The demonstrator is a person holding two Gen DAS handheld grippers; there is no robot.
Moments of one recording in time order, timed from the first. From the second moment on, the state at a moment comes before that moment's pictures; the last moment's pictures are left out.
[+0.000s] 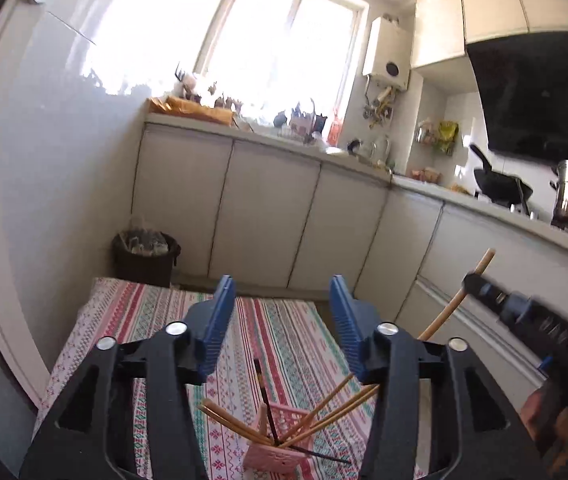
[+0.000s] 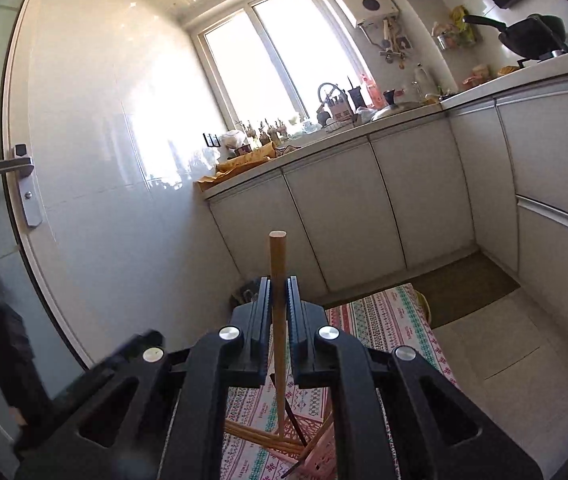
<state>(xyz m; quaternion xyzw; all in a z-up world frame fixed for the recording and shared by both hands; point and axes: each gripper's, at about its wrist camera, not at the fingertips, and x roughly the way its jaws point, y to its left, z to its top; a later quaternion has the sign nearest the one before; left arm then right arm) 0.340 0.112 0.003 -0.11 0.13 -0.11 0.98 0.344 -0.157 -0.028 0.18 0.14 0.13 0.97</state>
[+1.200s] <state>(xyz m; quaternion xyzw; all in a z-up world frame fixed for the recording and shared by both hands) 0.260 0.081 -0.027 0.01 0.24 -0.23 0.94 0.252 -0.242 -0.166 0.19 0.39 -0.02 0.90</state>
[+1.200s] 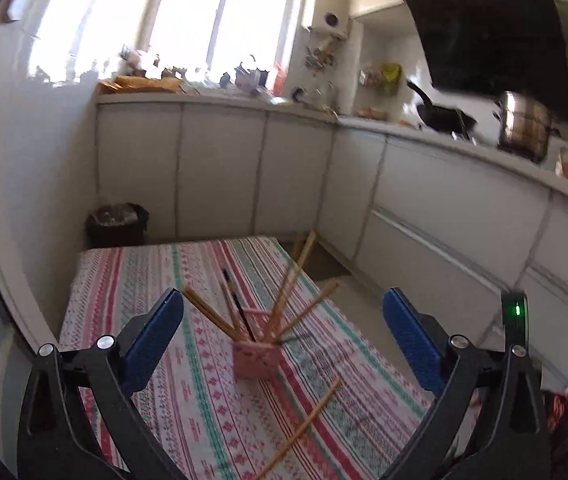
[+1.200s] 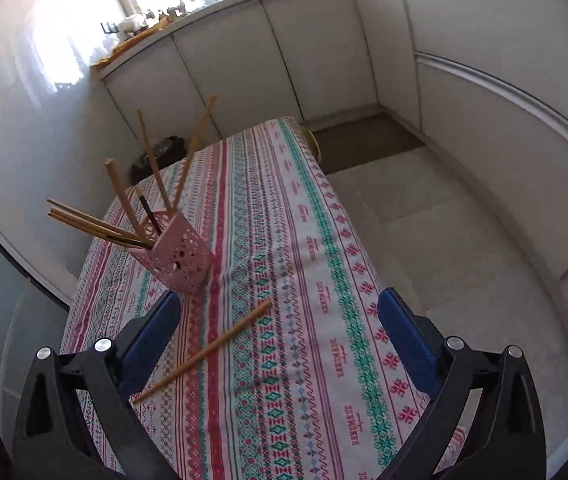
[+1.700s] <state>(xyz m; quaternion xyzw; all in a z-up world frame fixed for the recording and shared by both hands) 0.374 -0.093 -0.250 0.23 0.60 -0.27 0.72 0.248 -0.312 -0.201 0.38 0.43 -0.01 0.82</state>
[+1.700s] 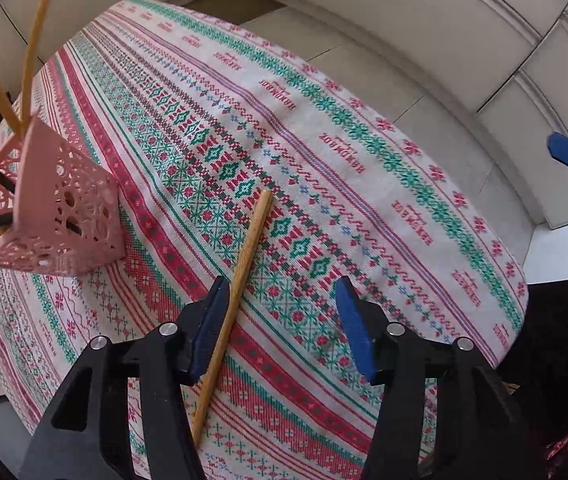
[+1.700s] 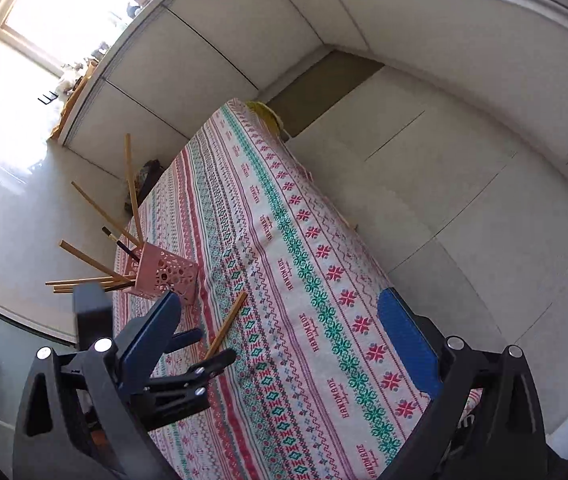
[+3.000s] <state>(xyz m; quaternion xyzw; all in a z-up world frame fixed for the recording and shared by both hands) 0.309 0.042 0.025 -0.01 0.13 -0.14 0.98 0.252 -0.303 -0.239 0.46 0.46 0.01 0.76</state>
